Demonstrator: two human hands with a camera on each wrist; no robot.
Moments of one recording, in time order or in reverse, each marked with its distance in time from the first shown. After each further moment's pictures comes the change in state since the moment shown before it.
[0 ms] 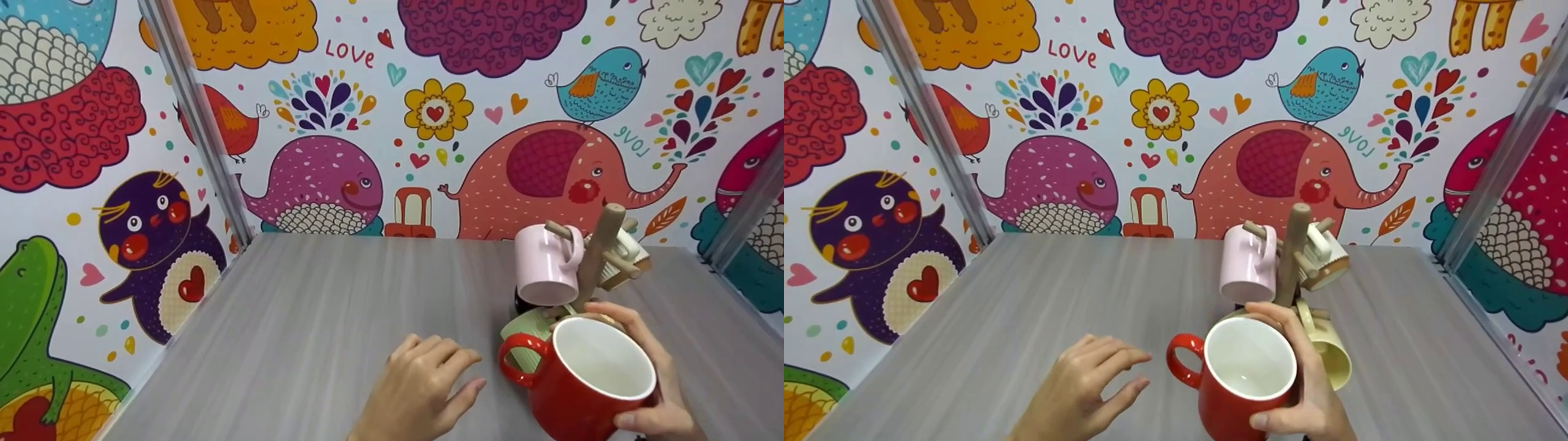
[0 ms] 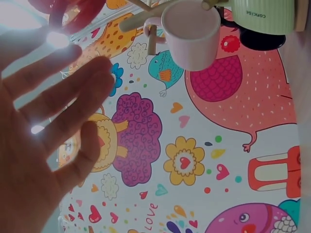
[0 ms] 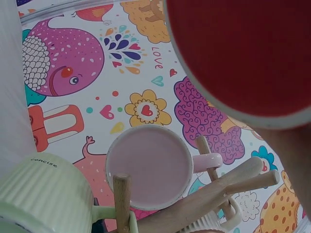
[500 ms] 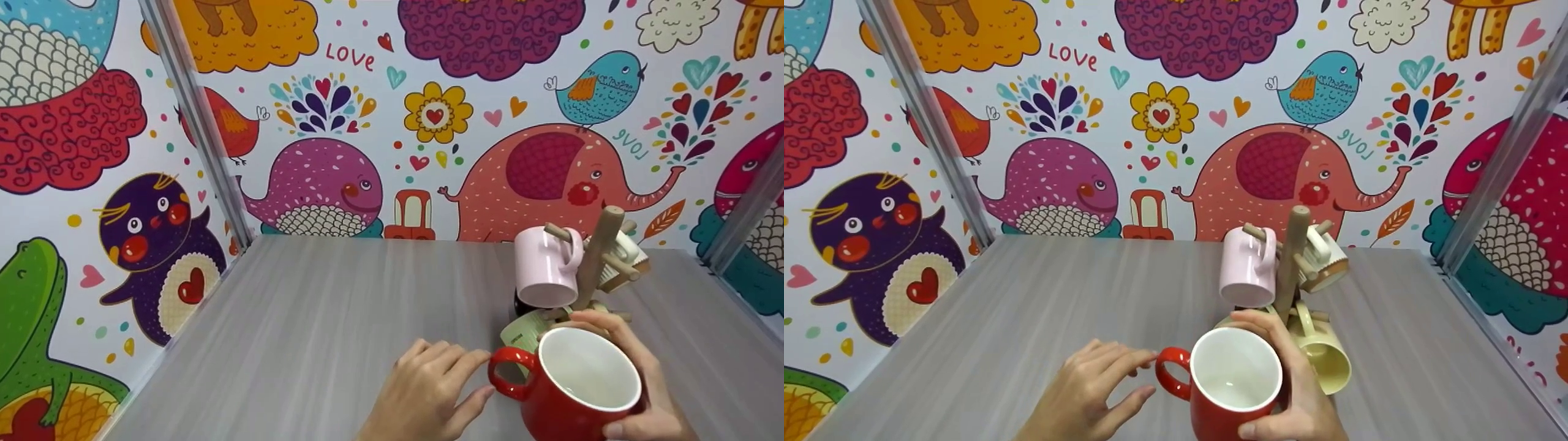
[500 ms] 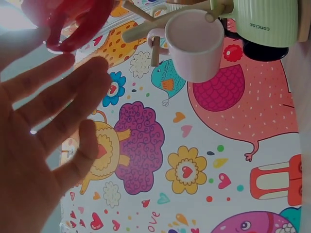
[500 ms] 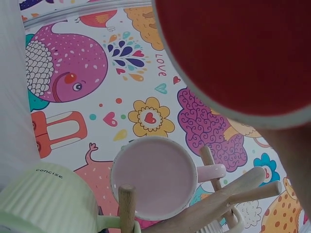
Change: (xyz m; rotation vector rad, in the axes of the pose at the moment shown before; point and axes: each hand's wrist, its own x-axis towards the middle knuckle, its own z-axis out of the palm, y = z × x) left_hand 0.003 0.007 0.000 -0.059 -0.042 -0.031; right_hand -0.002 0.001 0.010 -0.046 0.033 0.093
